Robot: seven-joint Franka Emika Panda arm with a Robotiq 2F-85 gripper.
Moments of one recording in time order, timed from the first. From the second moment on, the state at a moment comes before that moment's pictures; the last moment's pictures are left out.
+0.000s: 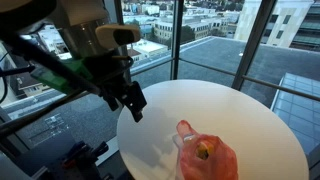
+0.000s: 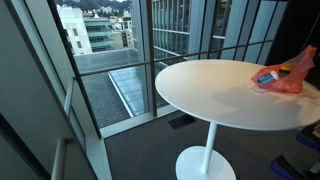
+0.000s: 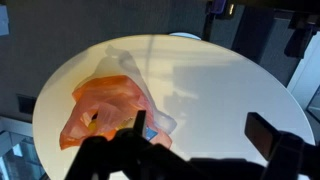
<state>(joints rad) -0.21 -0.87 -0.23 -2.83 -0.31 2.11 -0.32</state>
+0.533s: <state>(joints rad) -0.21 -0.86 -0.23 -2.82 -0.31 2.11 -0.32</state>
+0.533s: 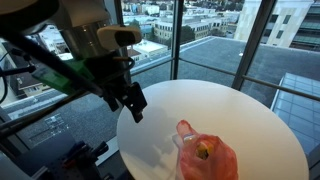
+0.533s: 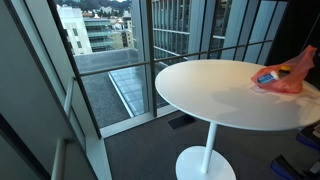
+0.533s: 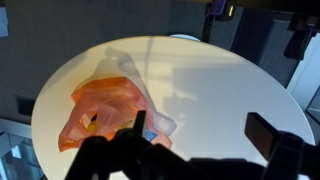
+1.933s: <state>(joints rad) -0.16 -0.45 -0.23 -2.56 -0.16 2.25 -0.24</state>
